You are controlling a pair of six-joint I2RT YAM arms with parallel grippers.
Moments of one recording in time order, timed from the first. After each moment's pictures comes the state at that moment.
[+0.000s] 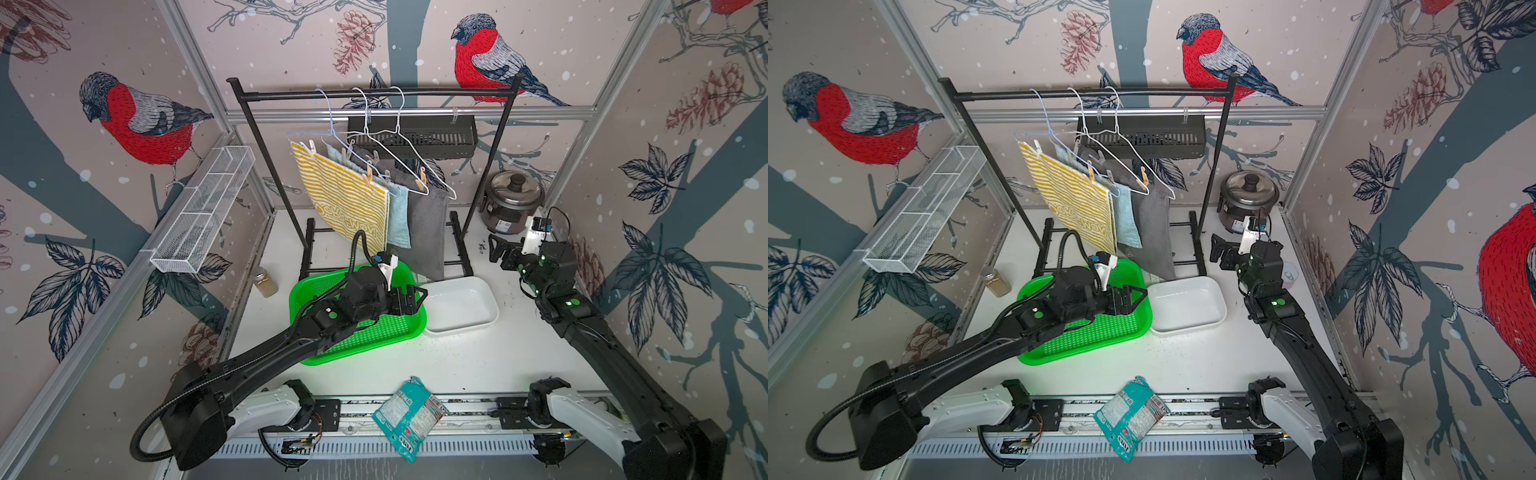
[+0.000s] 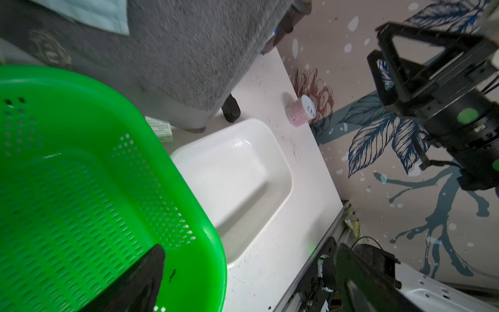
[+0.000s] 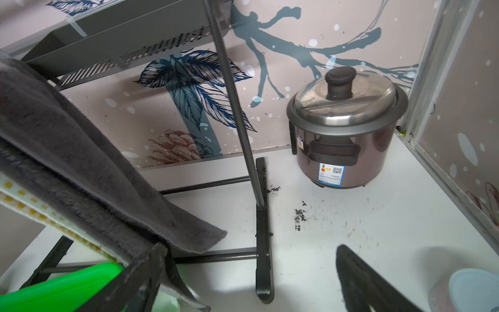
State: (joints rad) left arm -0.79 1.08 0.80 -0.16 0.13 -0.73; right arm 0.23 0.97 0.79 -0.04 -0.02 0.26
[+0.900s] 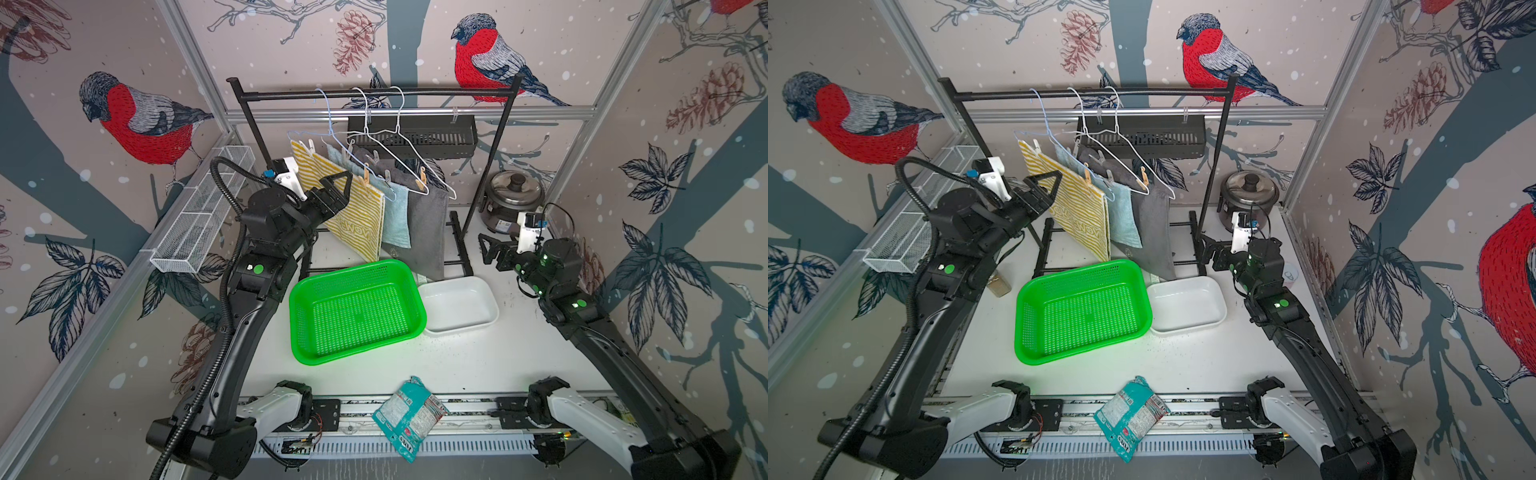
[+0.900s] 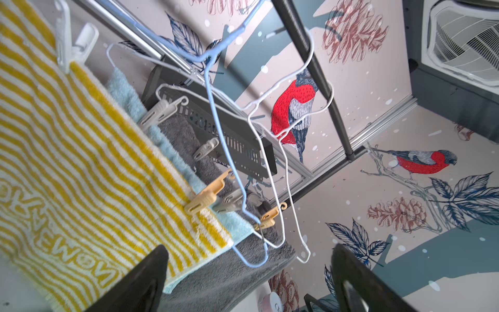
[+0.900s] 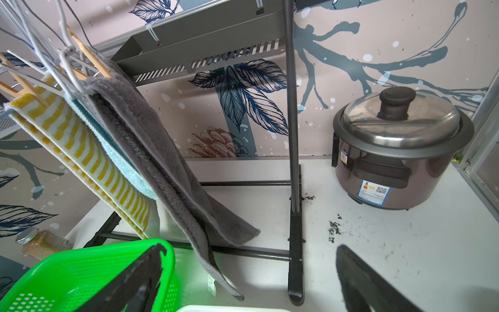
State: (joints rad) left arm -0.21 1.17 1.44 -0.21 0.27 -0.82; right arm 0.32 0.93 0.85 -0.11 -0.07 0.23
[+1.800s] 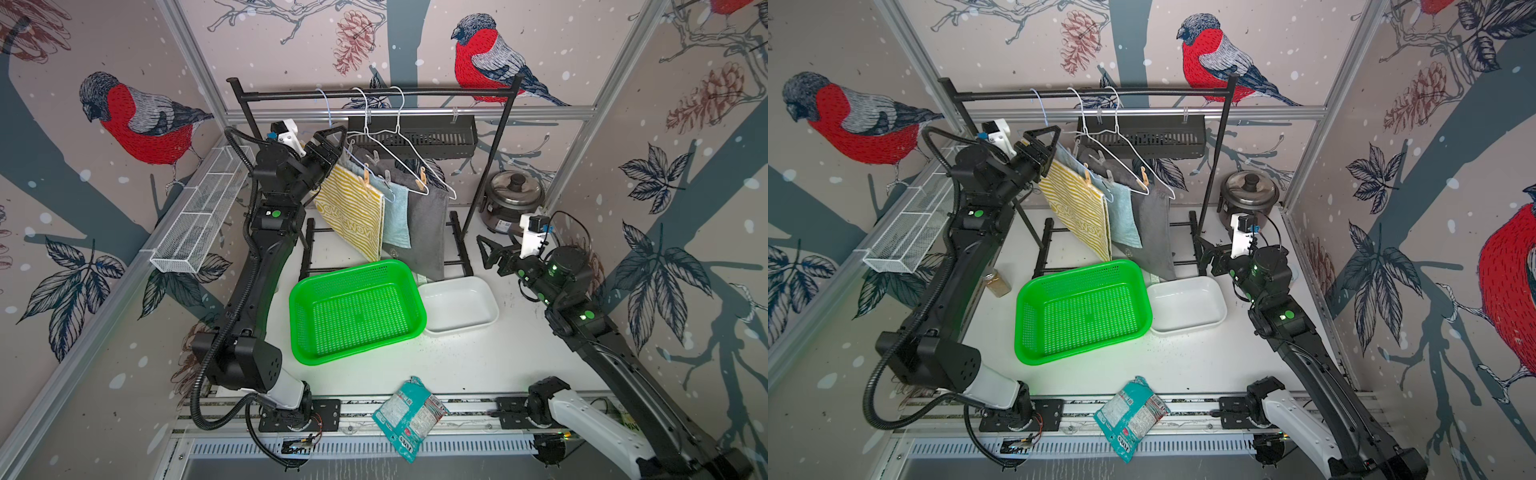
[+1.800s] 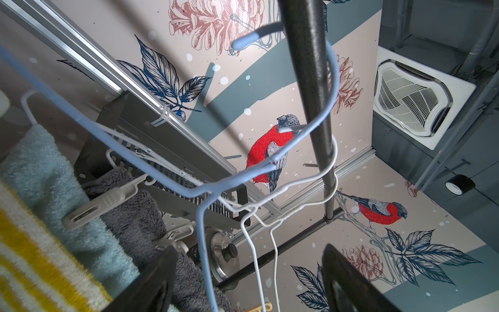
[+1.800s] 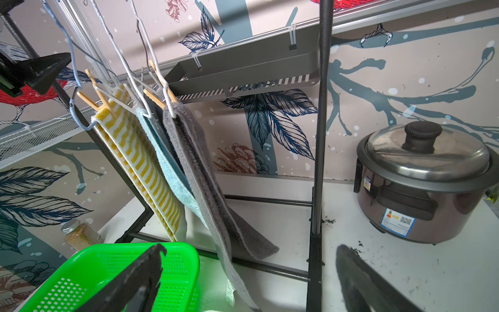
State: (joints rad) left arm -0.11 1.57 1.72 0.04 0.42 -1.05; right arm 0.37 0.85 0.84 -0.06 -0.10 0.21
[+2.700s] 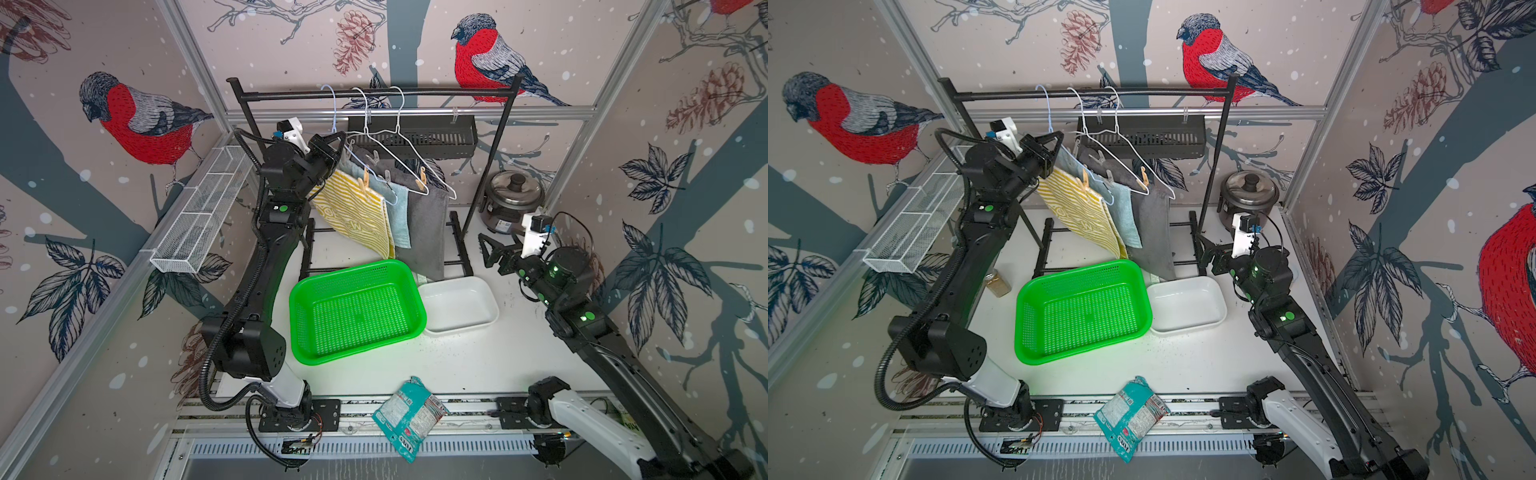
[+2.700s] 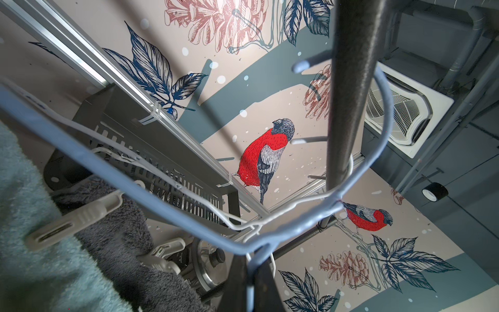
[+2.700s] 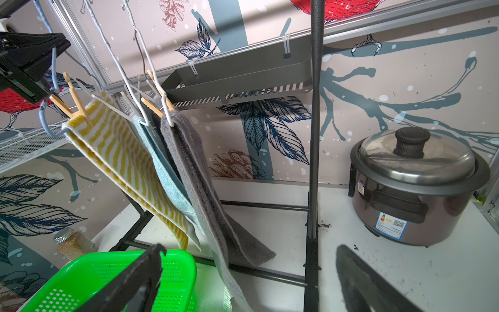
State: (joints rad) left arm -0.12 1.62 1.74 0.12 0.44 -1.12; right arm 0.38 0.84 0.83 -0.05 -0.08 0.21
